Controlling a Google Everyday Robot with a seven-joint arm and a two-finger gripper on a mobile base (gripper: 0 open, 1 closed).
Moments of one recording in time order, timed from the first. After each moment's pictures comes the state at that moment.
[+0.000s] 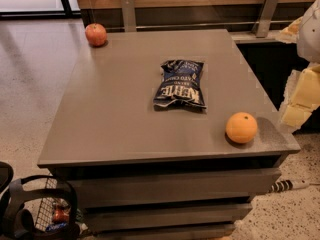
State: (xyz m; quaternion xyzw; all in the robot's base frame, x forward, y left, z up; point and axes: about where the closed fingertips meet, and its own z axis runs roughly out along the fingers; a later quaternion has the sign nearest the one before) arm 0.438 -0.214 0.984 -0.60 0.78 -0.04 0.17
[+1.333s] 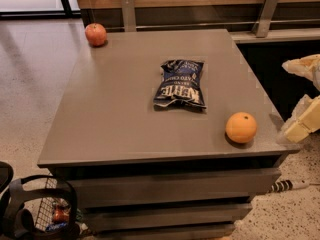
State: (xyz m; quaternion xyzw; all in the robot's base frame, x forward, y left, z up) arm 0.448 -0.245 0.925 -0.54 0.78 0.10 0.29
